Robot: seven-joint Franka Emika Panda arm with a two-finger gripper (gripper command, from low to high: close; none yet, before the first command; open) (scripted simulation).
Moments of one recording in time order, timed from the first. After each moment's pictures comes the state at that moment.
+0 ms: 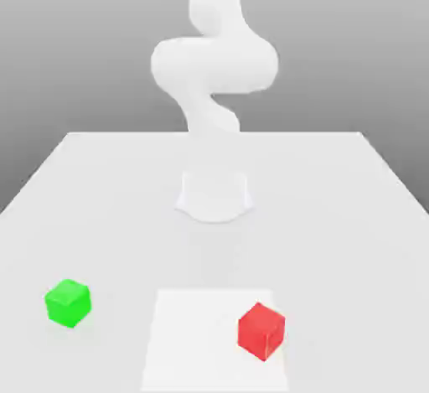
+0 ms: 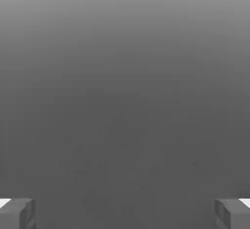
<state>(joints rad) 0.04 -0.71 -0.02 -2.34 0.01 2.35 0.72</state>
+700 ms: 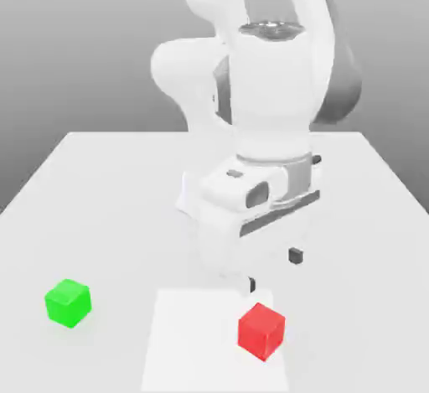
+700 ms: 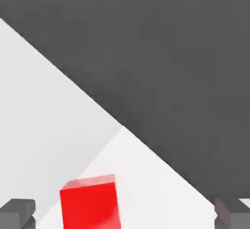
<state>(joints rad) 0.26 0.06 -0.09 -2.63 0.04 2.73 0.09</state>
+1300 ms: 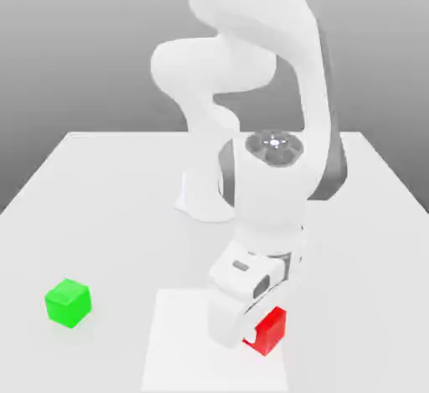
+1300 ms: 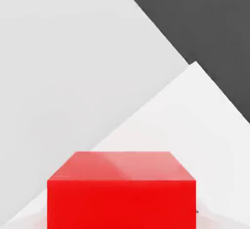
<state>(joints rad) 0.23 0.18 -0.06 -2.64 0.03 2.81 0.06</state>
